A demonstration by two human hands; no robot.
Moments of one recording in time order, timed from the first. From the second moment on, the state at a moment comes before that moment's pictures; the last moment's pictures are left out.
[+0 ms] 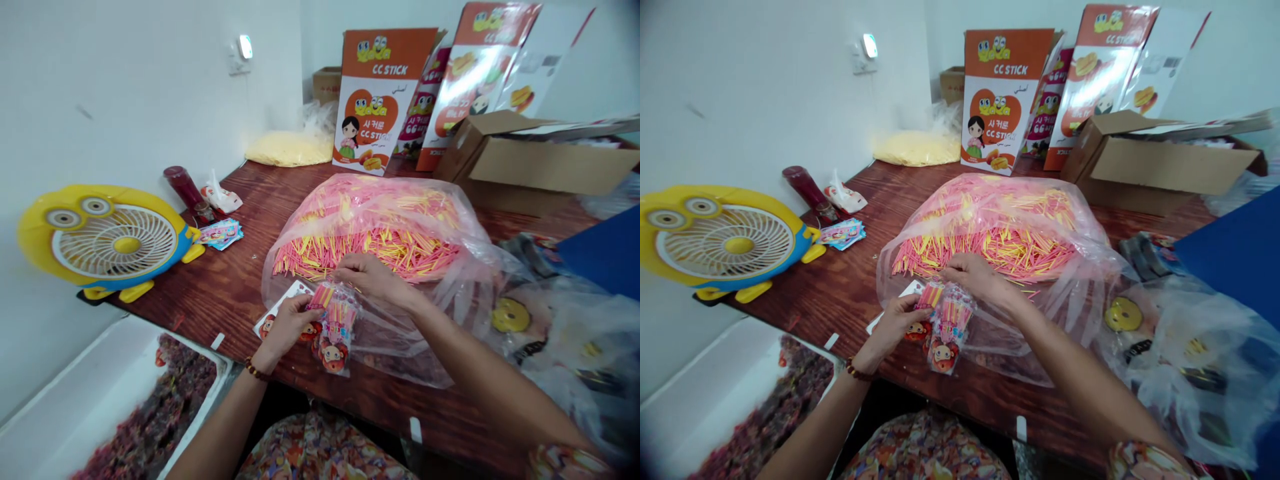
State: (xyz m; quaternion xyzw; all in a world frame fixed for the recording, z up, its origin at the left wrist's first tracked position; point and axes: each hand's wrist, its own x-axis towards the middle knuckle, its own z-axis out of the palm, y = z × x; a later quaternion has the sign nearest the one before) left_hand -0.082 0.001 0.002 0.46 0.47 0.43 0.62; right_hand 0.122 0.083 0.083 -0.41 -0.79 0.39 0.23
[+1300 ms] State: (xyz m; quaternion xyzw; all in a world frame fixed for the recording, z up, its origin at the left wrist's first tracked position) left_hand -0.082 0.010 0.001 0.50 0.49 0.42 0.57; right_hand 0.118 0.083 0.084 -0.39 -0.86 0.31 0.12
